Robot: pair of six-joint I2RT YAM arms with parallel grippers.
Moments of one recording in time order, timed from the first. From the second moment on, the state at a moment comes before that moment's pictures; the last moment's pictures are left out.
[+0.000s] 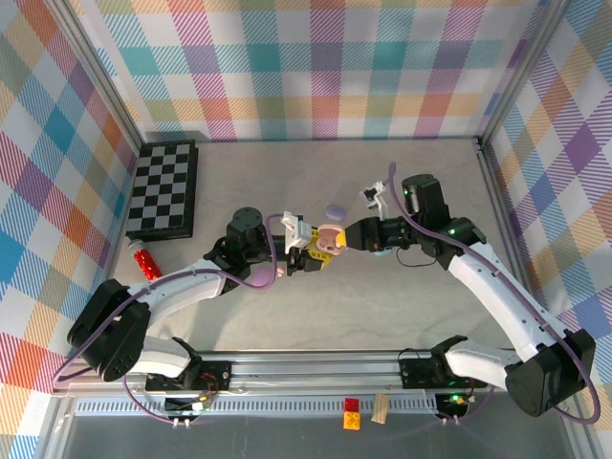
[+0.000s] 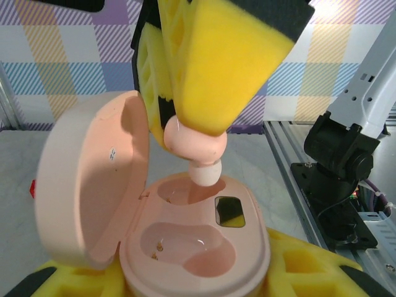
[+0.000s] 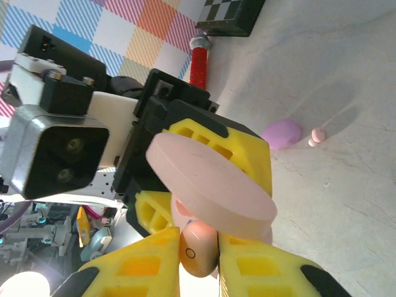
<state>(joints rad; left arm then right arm) -0.66 1.37 0.71 0.53 0.85 0.13 0.45 1.14 1.07 -0.60 -0.86 0.45</state>
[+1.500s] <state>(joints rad) -0.33 1.24 0.55 0.71 0.77 0.03 0.45 1.22 0.75 -0.25 -0.73 0.58</state>
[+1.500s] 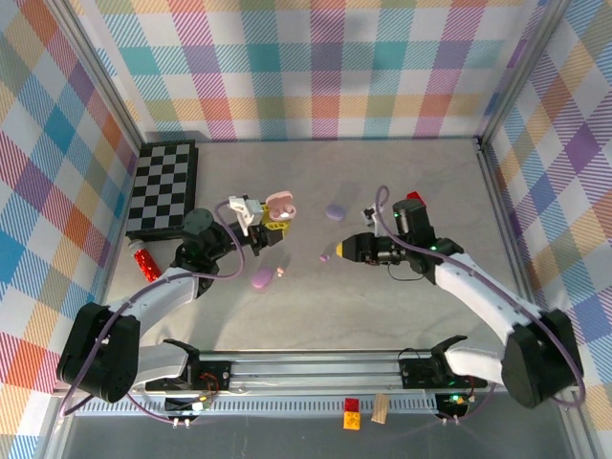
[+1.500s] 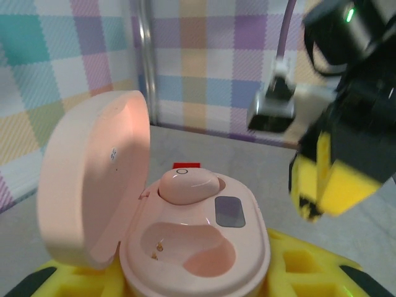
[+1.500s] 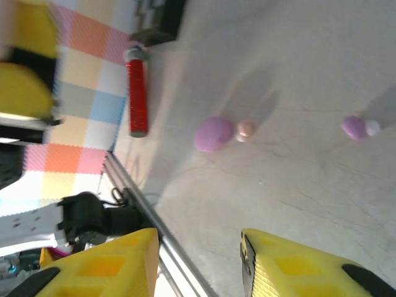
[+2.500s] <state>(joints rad) -0.20 1.16 0.47 0.78 0.71 -0.05 0.78 2.01 1.15 0.00 -0.50 0.62</state>
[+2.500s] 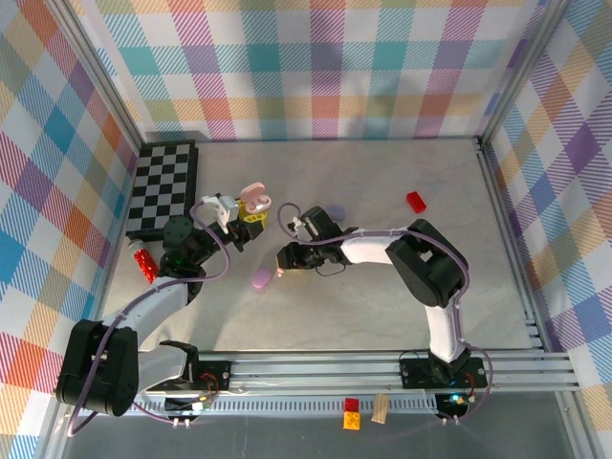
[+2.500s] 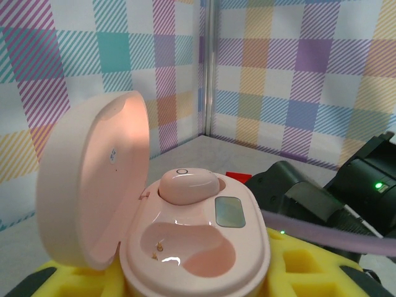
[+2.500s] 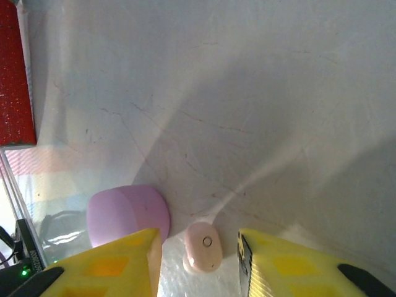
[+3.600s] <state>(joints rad) -0.20 1.15 0.47 0.78 0.71 -0.05 0.83 2.03 1.20 -0.10 -0.48 0.57</state>
